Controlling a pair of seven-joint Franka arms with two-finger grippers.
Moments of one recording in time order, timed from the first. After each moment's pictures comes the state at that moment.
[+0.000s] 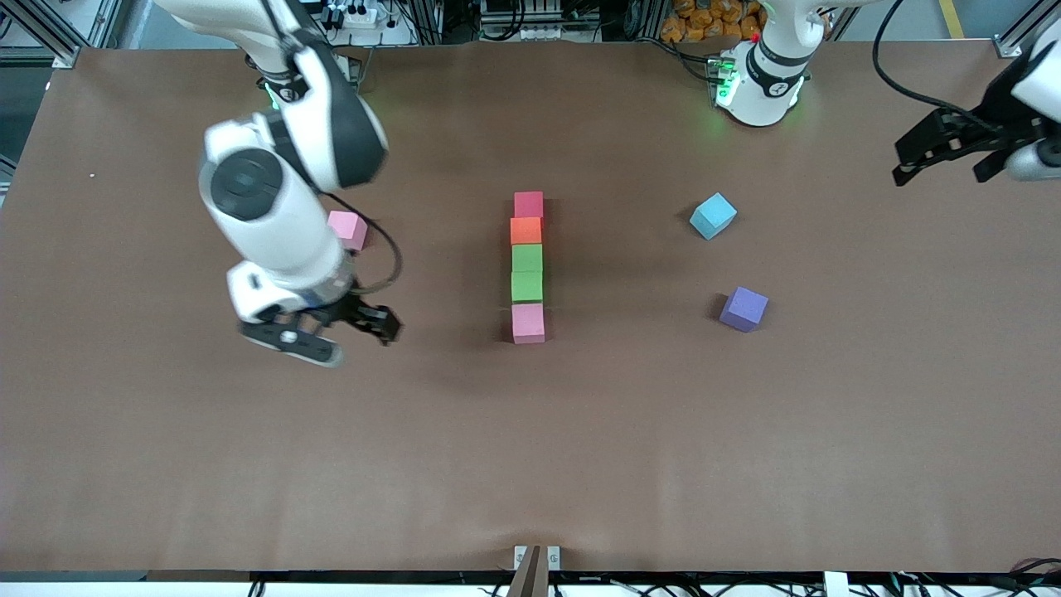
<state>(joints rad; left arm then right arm) 0.00 -0.05 -0.11 -1.44 -0.01 1.46 -0.19 0.50 0.33 -0.15 -1.49 -0.03 1.91 0.73</state>
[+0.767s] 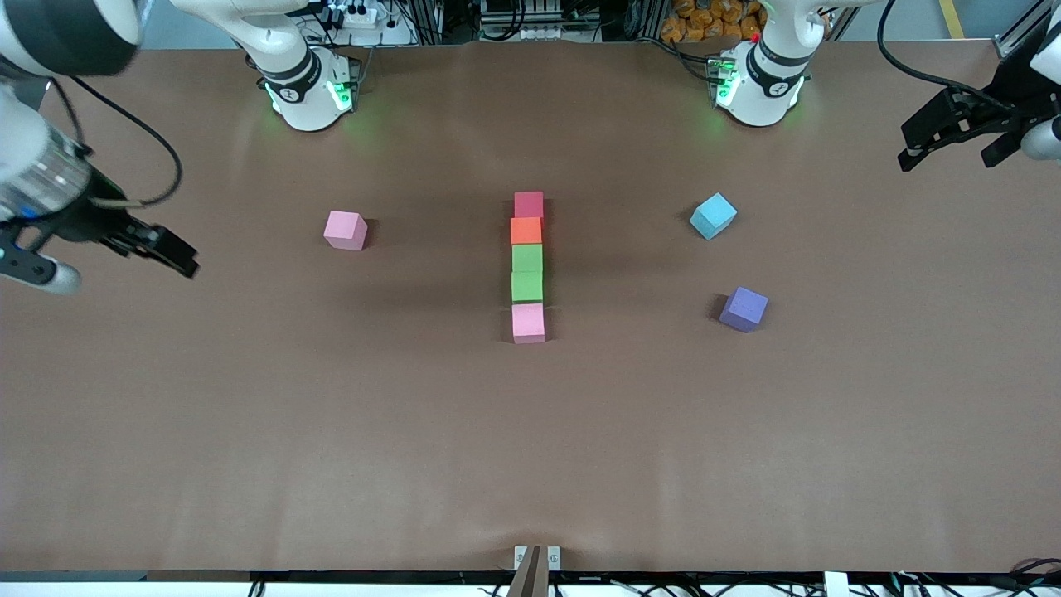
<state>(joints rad) -0.01 -0.03 -0.12 -1.41 -0.01 1.41 -0.19 0.03 0.06 0.08 -1.52 -0.04 1.61 0.39</state>
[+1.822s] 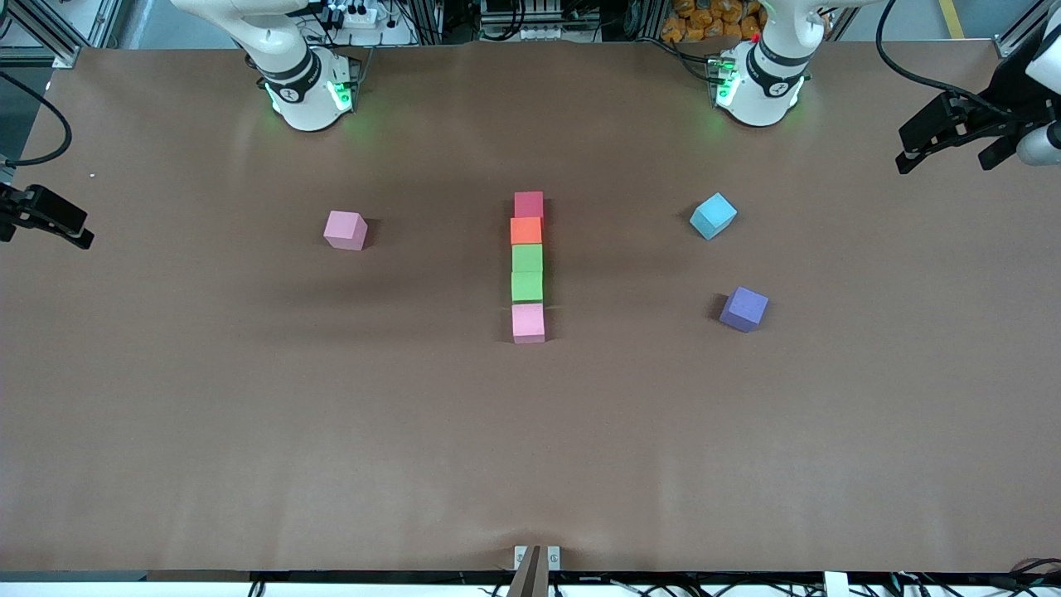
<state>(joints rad) -0.01 -0.03 -0.13 -1.41 -0.01 1.41 -0.19 0.03 0.04 -0.10 -1.49 -0.04 1.60 0.04</state>
